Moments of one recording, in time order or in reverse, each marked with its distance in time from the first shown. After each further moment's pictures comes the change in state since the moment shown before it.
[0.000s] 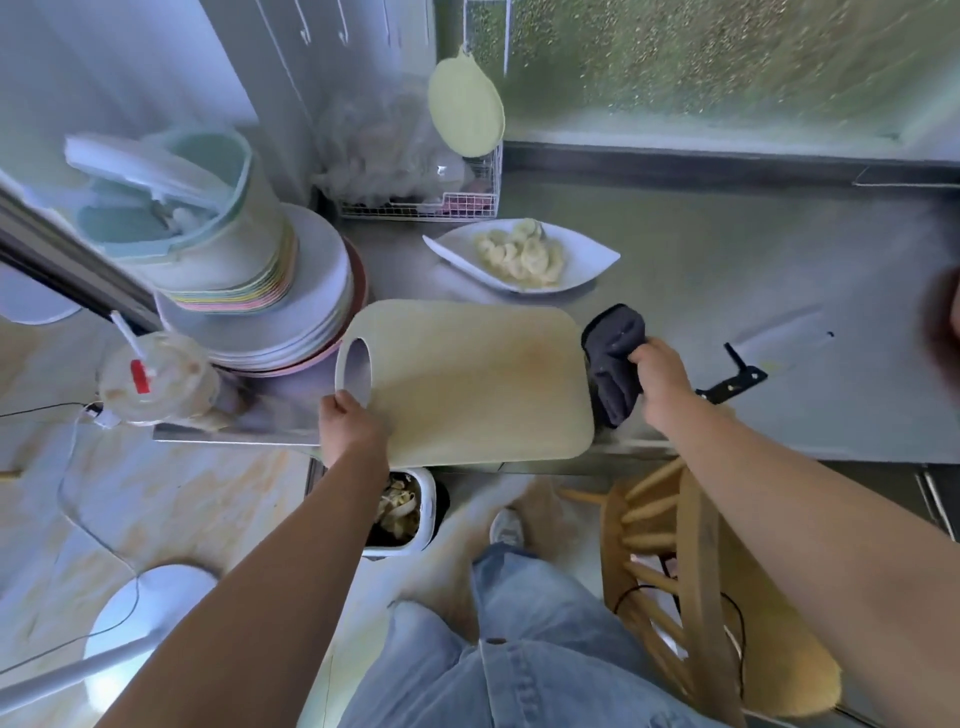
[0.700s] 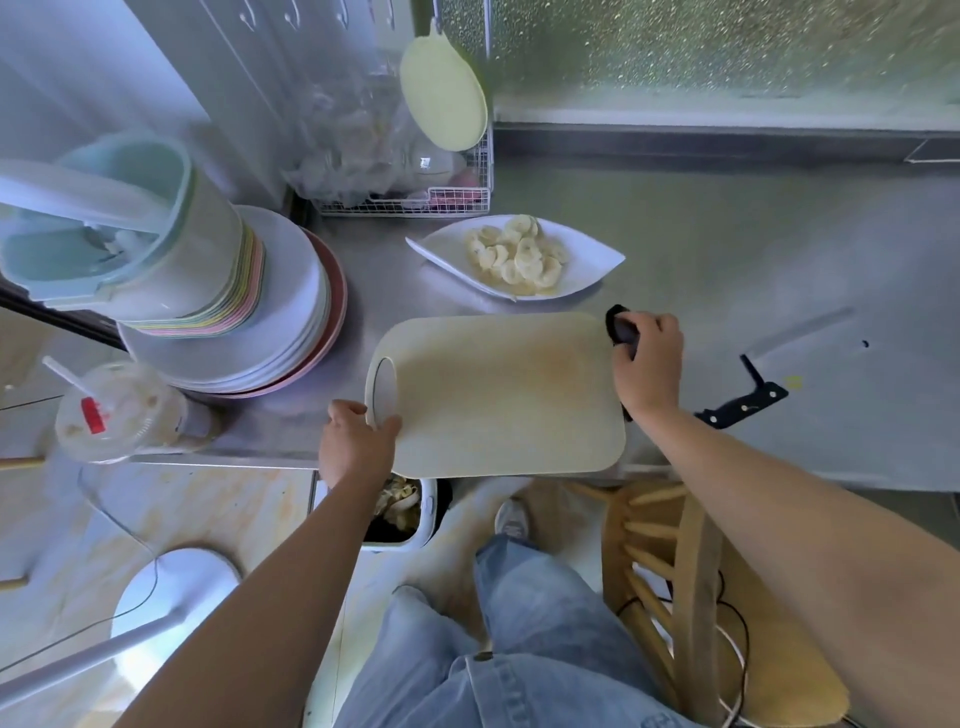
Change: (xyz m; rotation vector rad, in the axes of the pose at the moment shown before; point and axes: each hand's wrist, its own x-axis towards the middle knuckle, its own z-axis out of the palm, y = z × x) left_hand 0.002 0.008 0.027 0.498 -0.169 0.114; right_hand 0.060 0.014 0.009 -0.643 0.224 -0.642
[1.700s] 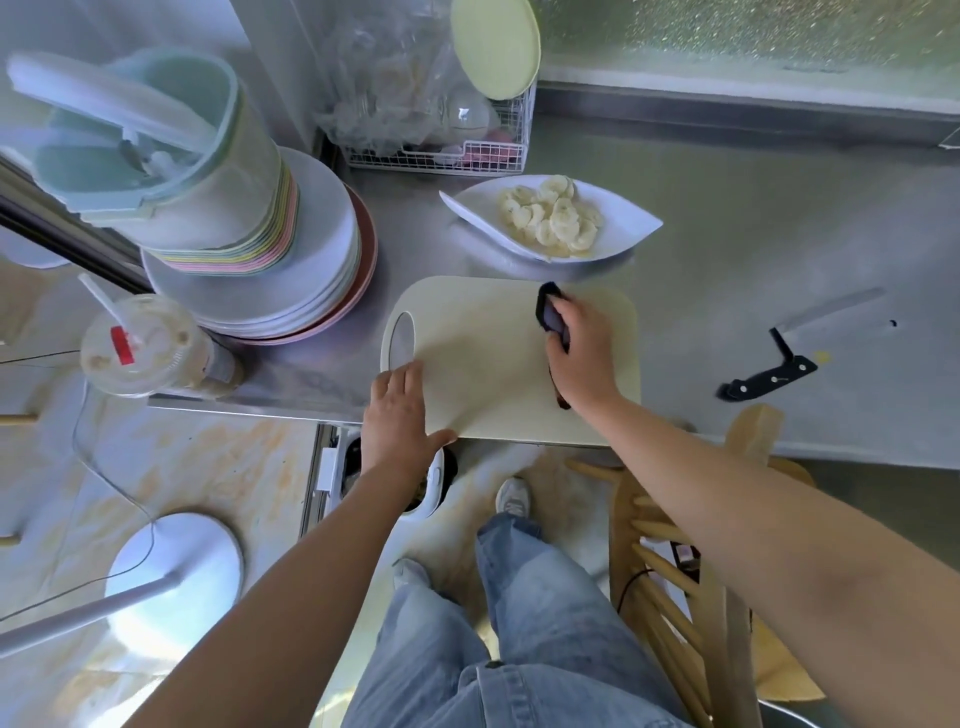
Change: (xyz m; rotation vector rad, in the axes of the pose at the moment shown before) left_hand -0.020 -0.034 0.008 0.419 -0.025 0.600; right_hand -0.058 -0.061 0.063 0.059 -0.217 -0.173
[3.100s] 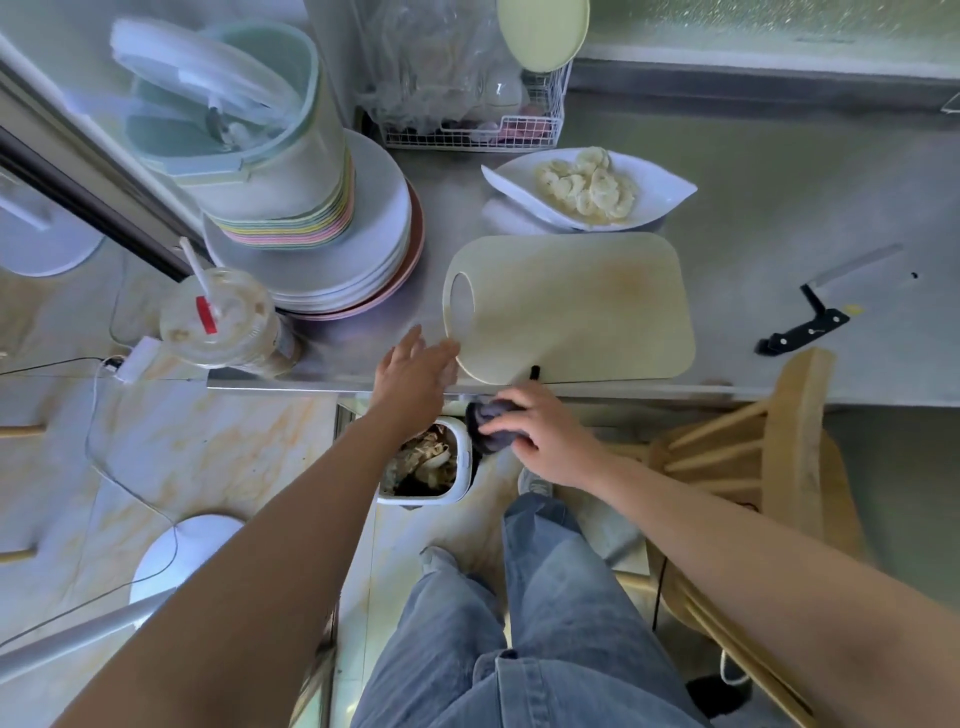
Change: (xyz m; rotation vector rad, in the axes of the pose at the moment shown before) left_hand 0.009 -0.065 -0.037 -0.084 -0.205 0.157; right_hand -0.118 -0.050 0.058 -0.088 -0.414 -0.462
